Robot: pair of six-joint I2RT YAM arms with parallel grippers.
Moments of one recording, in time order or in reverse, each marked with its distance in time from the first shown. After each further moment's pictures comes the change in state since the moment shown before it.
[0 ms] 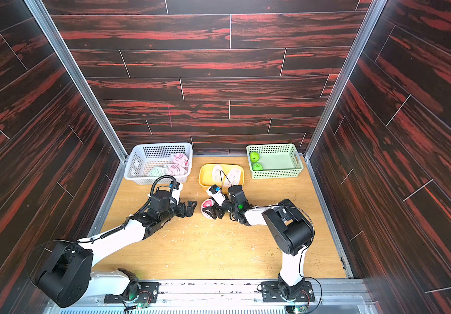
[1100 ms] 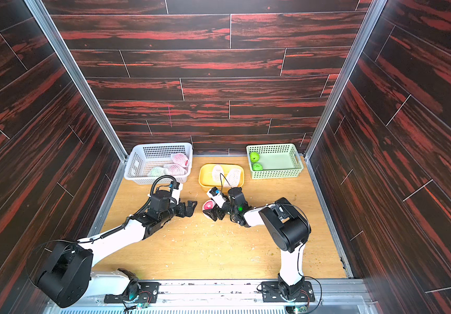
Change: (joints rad) left arm 0.000 -0.004 0.000 0.001 -0.001 0.000; right arm 0.002 0.045 -0.019 0.052 0.052 -0.039
